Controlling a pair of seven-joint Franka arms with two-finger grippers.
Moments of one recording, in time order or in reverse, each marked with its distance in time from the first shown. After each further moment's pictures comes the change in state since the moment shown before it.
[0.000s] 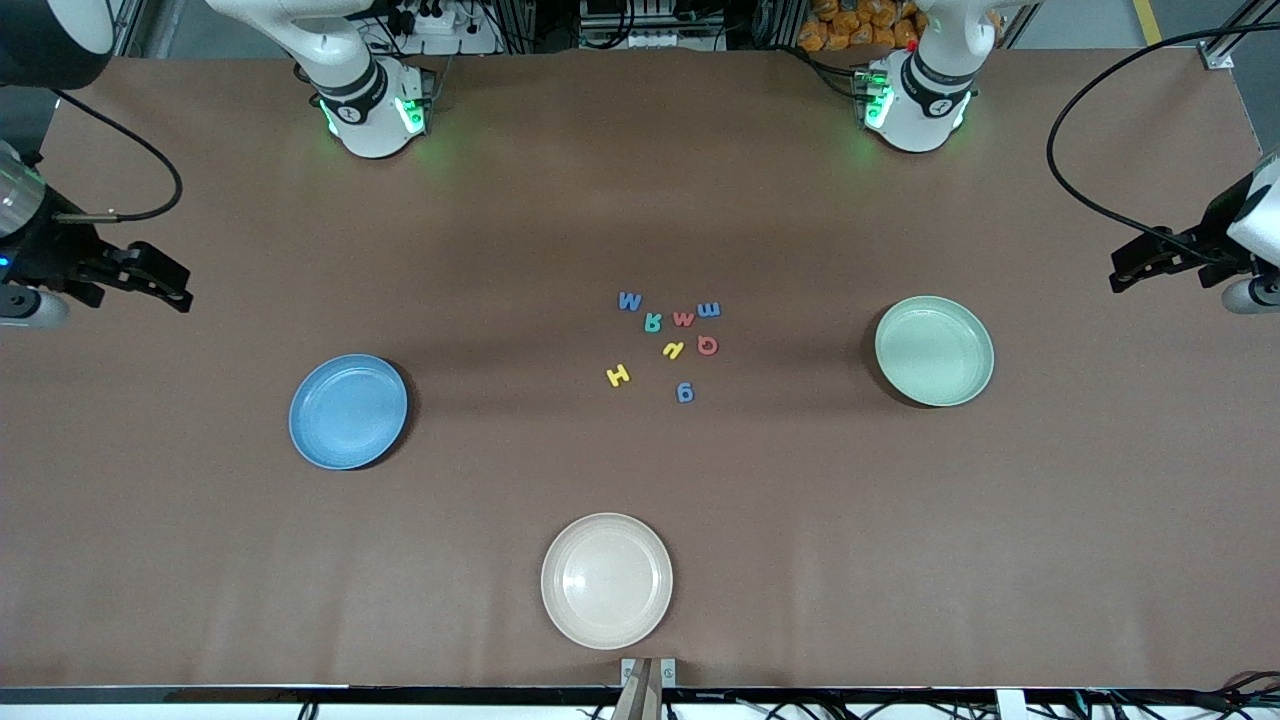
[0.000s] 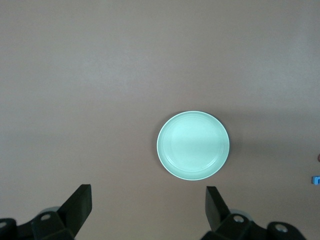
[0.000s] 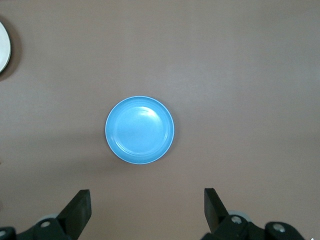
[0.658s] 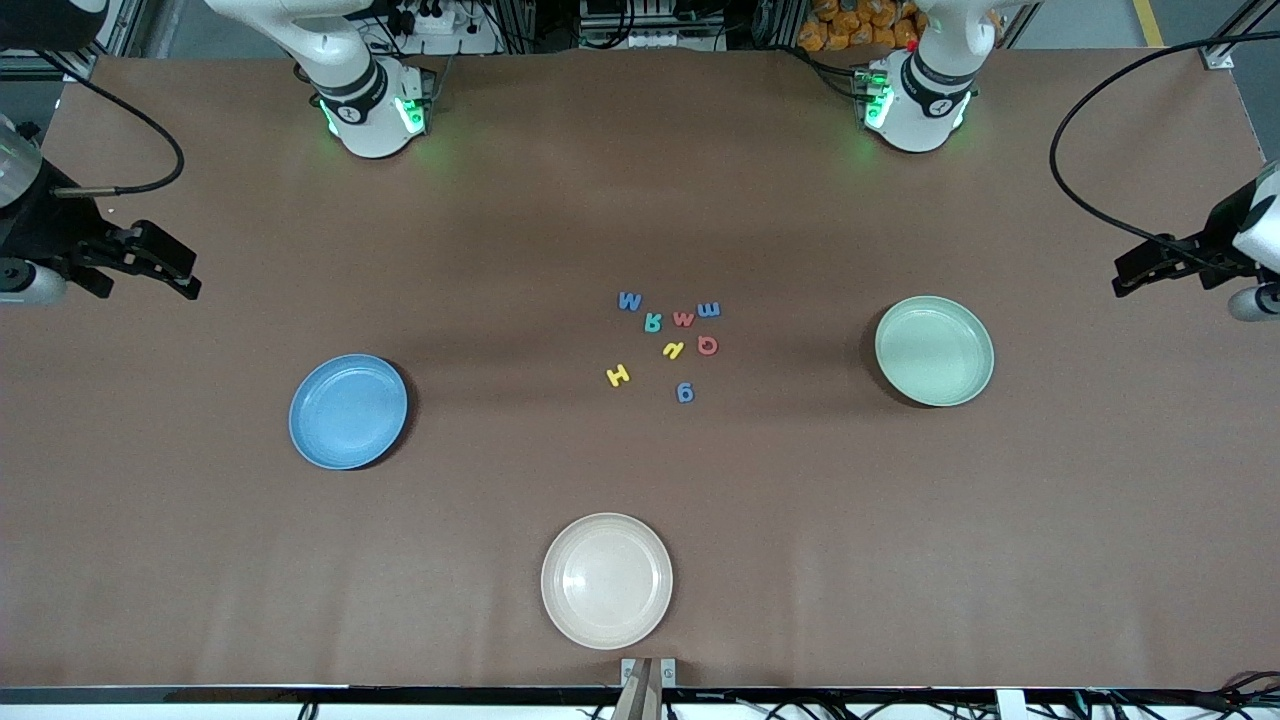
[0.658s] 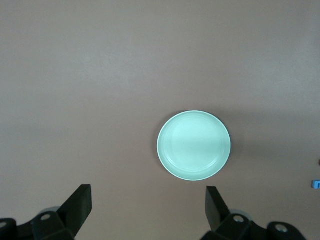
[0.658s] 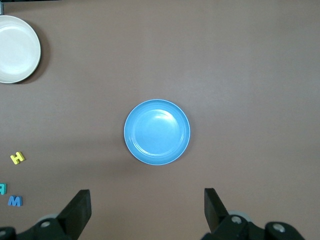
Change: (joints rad) left arm 0.004 0.021 -0.011 -0.001 -0.001 0.000 -0.035; right arm 0.026 -0.026 0.005 0.001 0.047 0.005 0.001
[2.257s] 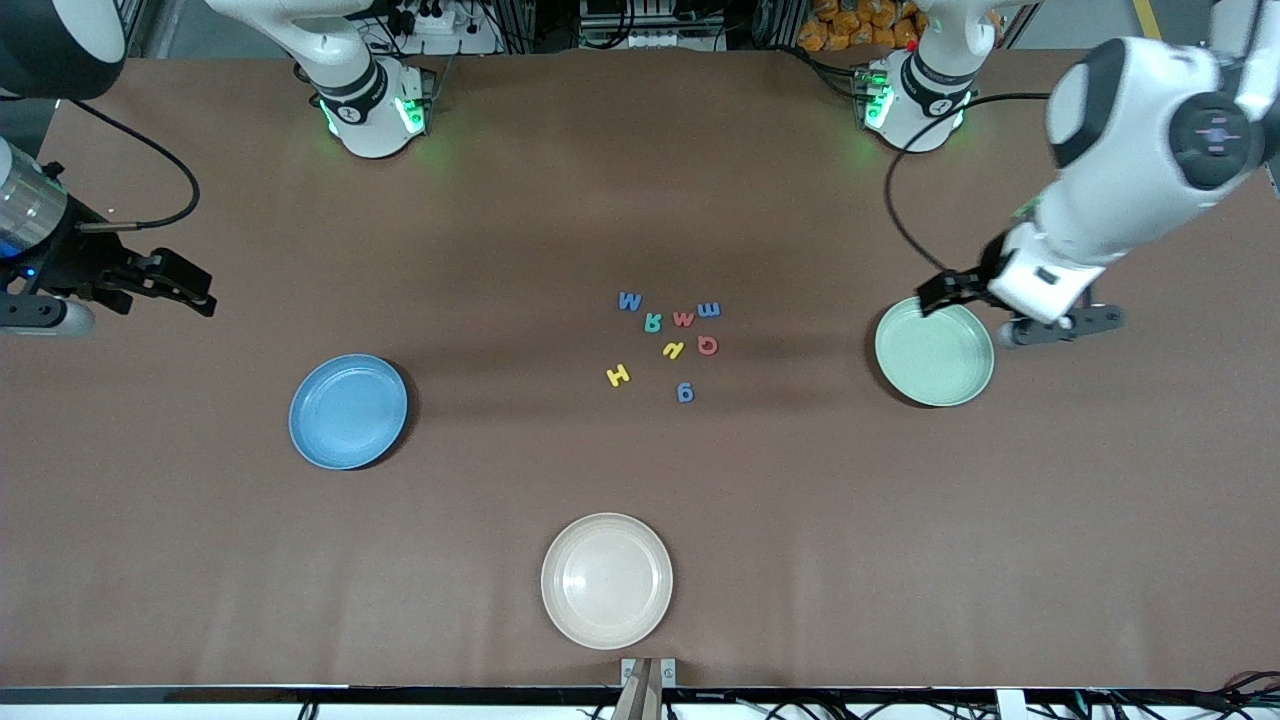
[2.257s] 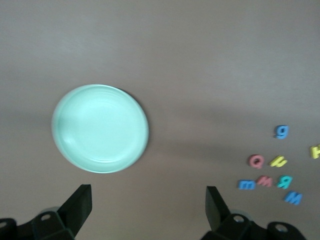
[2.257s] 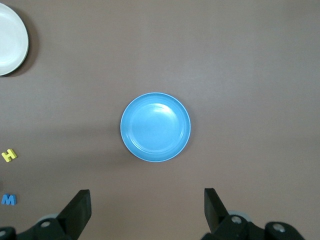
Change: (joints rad) left arm -0.007 0.006 -0.295 -0.274 -0.151 0.282 -0.390; right arm -0.018 0.048 0.021 -0.008 0.004 0.004 0.000
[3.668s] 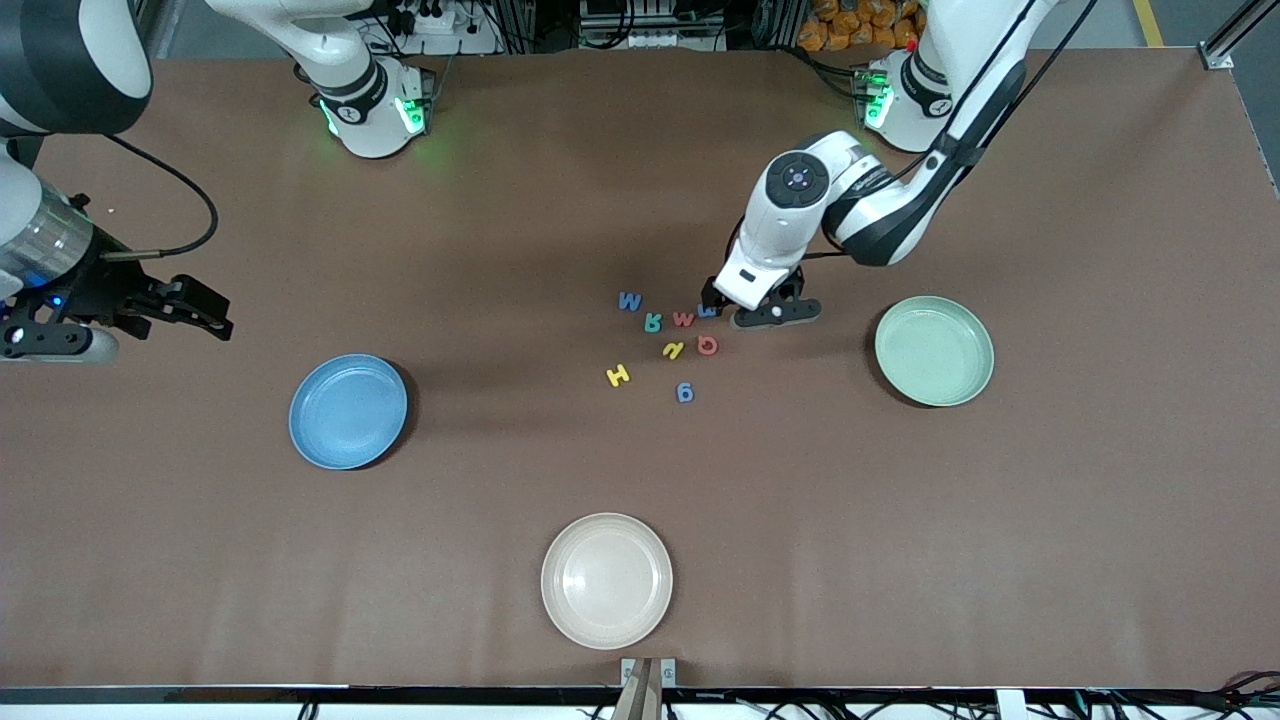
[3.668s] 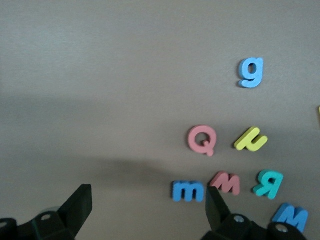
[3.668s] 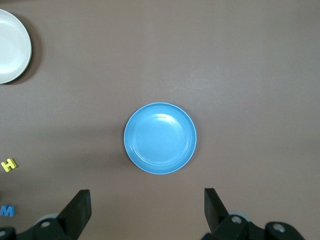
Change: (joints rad) left arm -0.195 0.412 -0.238 -0.163 0.462 0.520 -0.671; right arm 0.000 0.047 0.004 -0.001 0.004 0.069 0.000
